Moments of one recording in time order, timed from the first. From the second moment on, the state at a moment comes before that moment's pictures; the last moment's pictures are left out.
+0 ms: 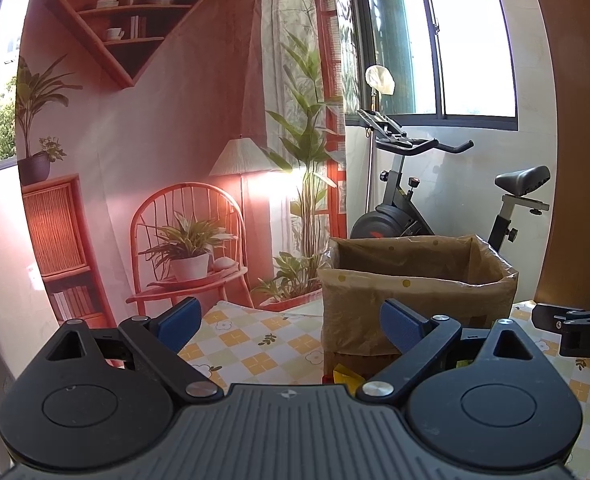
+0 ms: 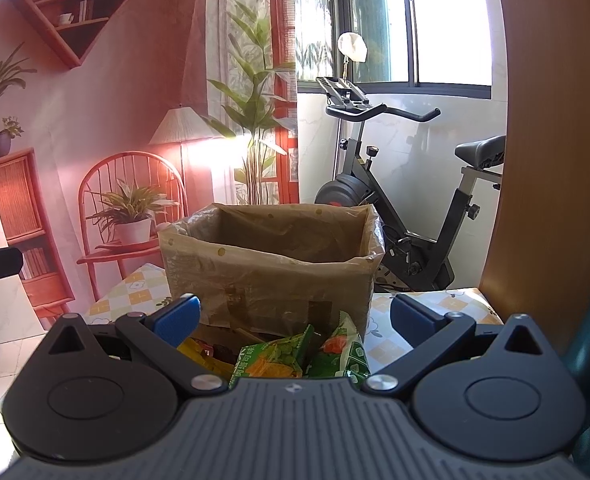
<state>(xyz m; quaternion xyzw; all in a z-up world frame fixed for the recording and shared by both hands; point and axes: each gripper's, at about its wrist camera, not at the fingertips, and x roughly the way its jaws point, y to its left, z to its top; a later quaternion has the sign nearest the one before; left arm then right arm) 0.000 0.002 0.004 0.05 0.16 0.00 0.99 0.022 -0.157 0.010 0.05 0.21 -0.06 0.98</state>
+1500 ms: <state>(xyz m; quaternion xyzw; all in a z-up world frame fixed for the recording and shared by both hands) 0.023 0.017 -0.027 0.00 0.19 0.00 0.98 0.036 -0.157 -0.025 0.07 0.22 -0.05 0.97</state>
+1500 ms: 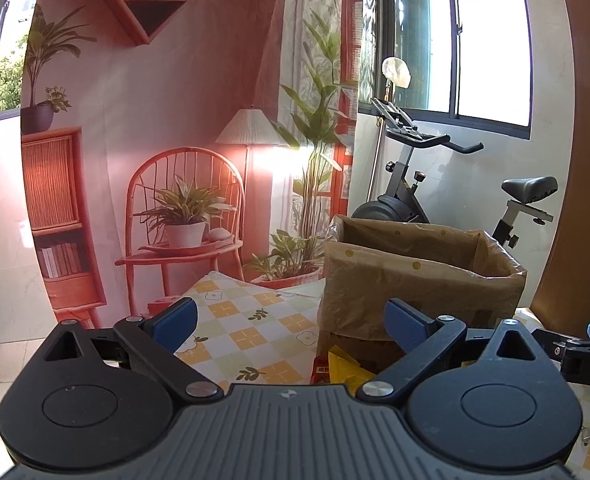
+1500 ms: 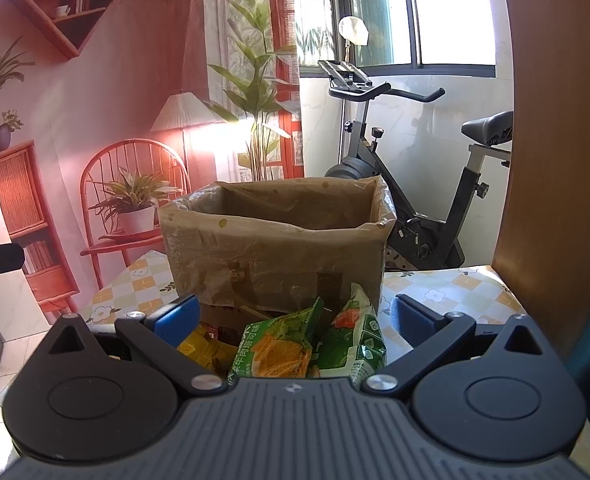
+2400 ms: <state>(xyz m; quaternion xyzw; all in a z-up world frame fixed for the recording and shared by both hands) 0.073 0.051 -0.115 -0.02 0.25 0.02 0.97 0.089 -0.118 -0.172 0.11 0.41 0.07 0.90</state>
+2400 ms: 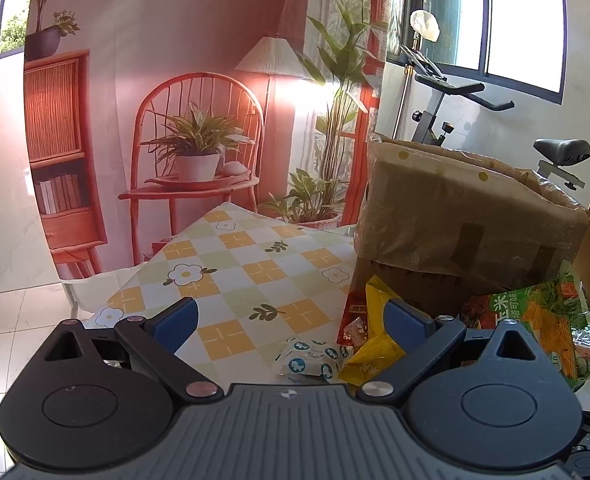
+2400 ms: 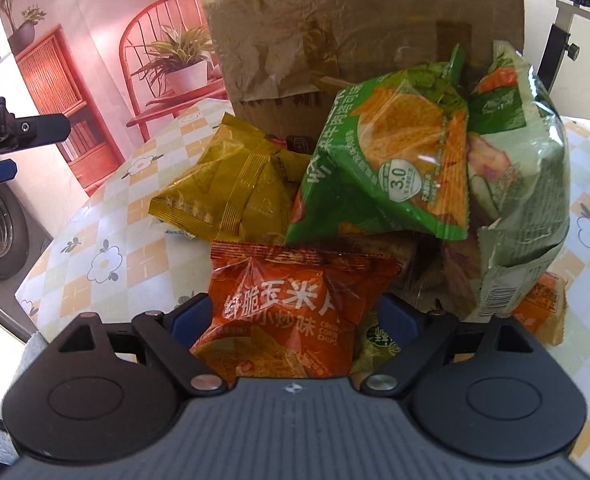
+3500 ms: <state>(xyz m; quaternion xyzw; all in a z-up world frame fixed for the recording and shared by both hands) 0.069 0.084 -0.098 -0.05 0.25 0.02 0.97 0.101 -0.077 -0.121 0.10 0.36 0.21 0.90</state>
